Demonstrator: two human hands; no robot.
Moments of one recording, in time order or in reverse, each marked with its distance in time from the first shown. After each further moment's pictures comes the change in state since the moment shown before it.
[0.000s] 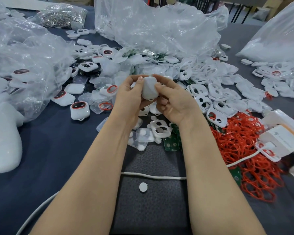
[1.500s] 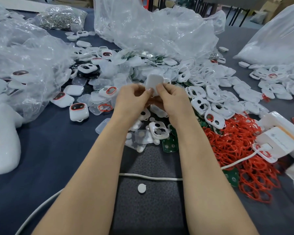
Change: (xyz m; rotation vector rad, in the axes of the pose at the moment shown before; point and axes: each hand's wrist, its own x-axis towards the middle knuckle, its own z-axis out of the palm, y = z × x) left_hand 0.001 -0.004 -0.007 0.528 -0.012 0.107; right_hand 0.001 0.005 0.001 -0.442 0.208 -0.250
